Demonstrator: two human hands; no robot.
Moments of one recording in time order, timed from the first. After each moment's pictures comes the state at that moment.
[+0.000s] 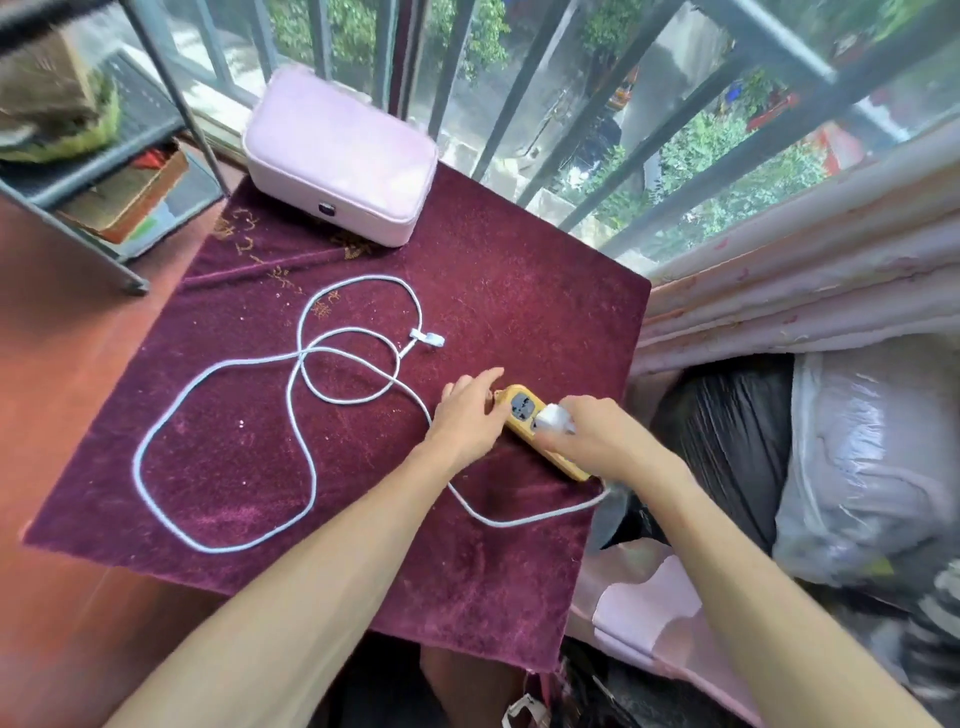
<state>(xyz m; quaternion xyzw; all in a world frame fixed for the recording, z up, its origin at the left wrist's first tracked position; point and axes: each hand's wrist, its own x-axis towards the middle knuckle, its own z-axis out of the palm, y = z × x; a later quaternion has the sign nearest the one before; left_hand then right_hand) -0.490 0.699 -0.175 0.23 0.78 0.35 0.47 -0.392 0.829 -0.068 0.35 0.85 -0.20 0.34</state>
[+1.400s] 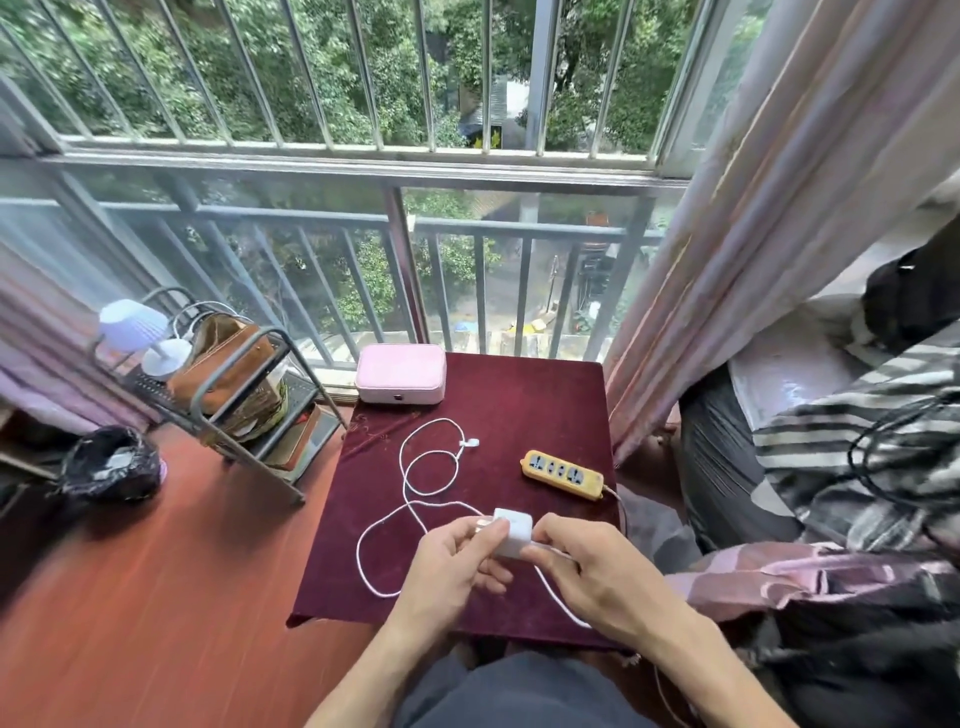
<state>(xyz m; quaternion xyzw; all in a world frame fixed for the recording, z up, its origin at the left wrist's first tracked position) -0.383 0.485 0.186 0.15 0.64 0.57 0.49 -0.234 0.619 0.184 0.20 0.89 -0.40 -0.09</state>
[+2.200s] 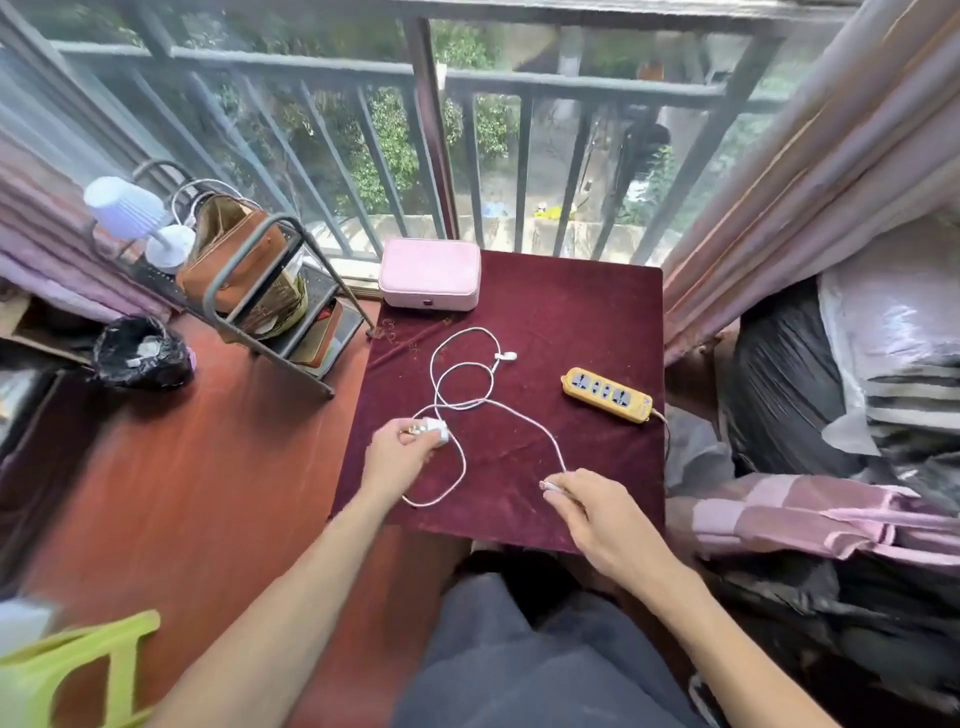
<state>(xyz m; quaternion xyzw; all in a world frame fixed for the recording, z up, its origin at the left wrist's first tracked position) -0.528 0.472 0.052 0.02 0.84 0.40 0.37 -0.283 0.609 0.095 0.31 0.85 -0.43 0.01</state>
